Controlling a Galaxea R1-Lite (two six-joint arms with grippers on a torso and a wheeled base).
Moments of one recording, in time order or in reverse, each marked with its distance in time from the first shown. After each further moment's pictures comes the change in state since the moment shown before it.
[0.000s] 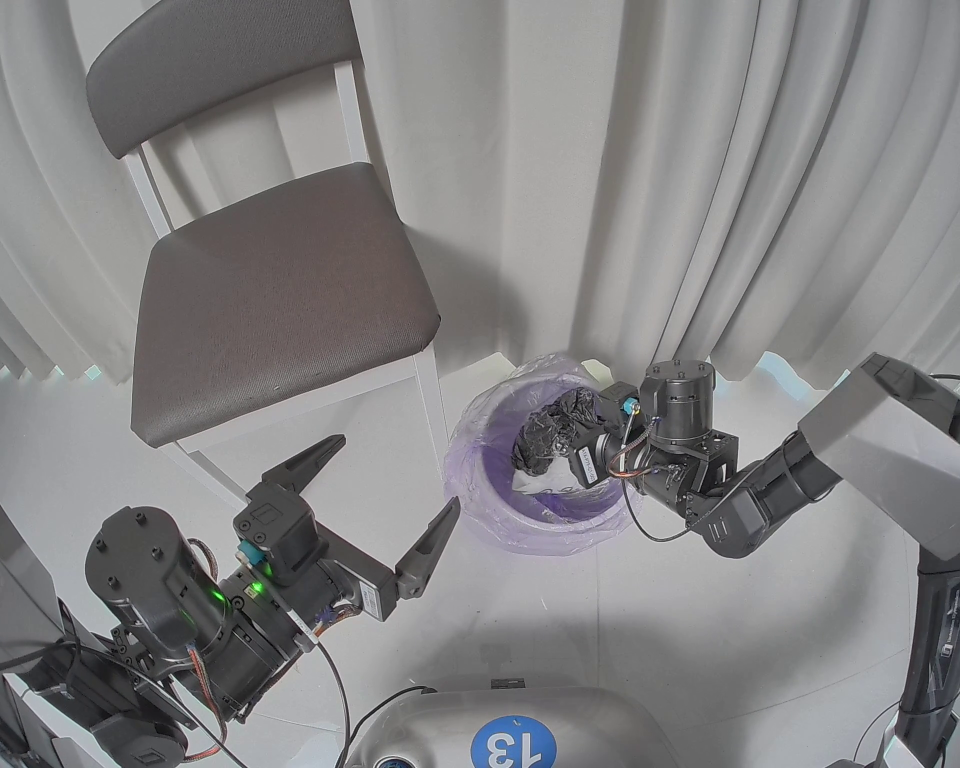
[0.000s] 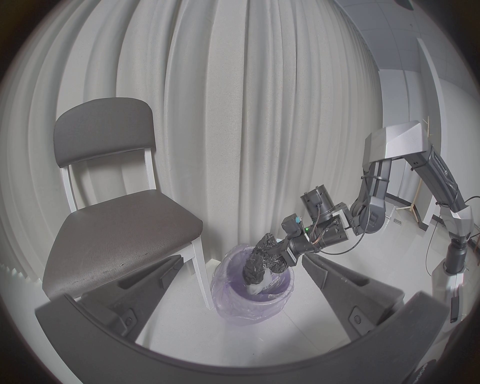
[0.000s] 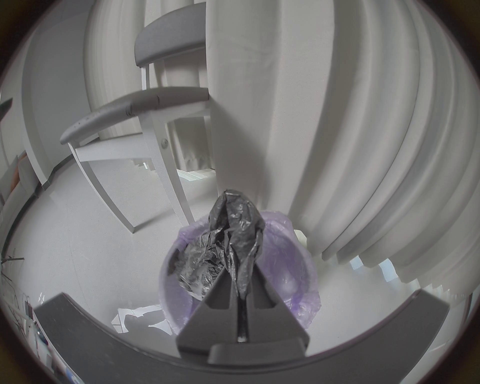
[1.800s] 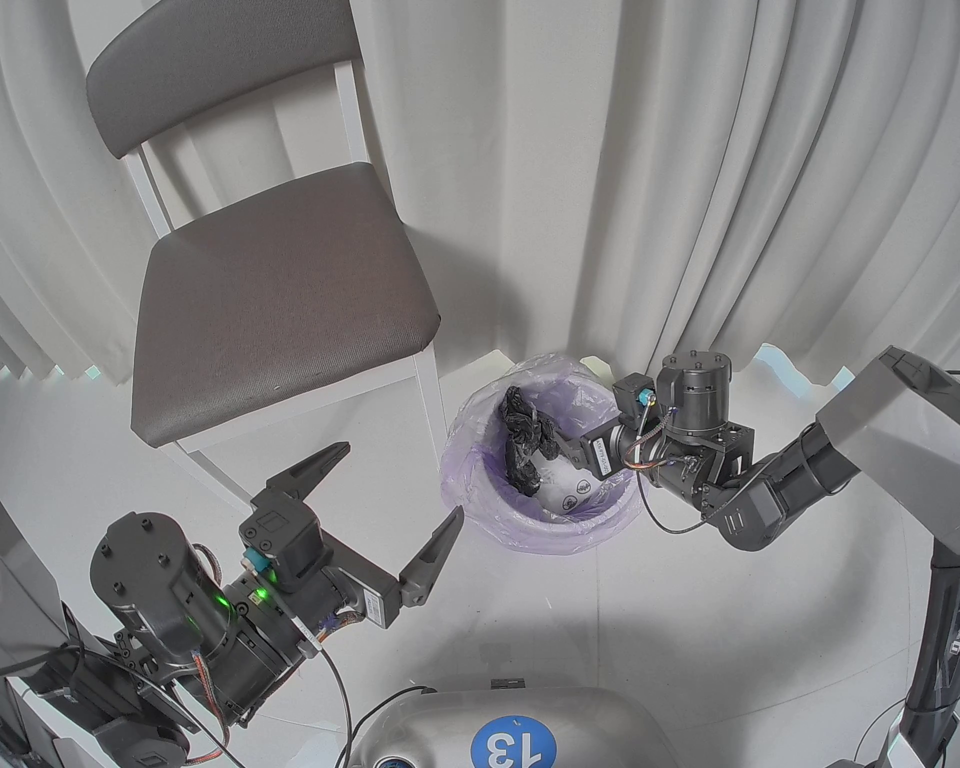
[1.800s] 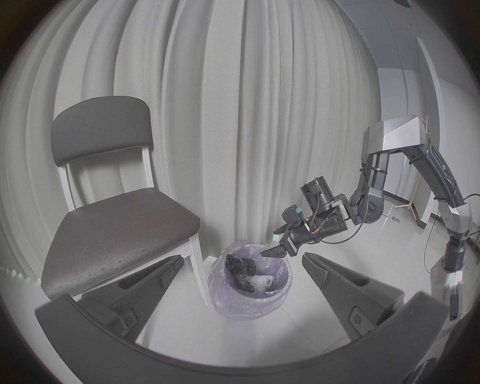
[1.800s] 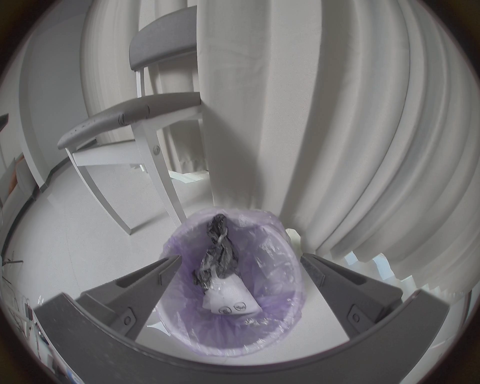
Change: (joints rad) left arm -0.008 0.009 0.008 0.000 0.001 0.005; right arm -0.021 -0.066 0.045 0.023 0.000 -0.005
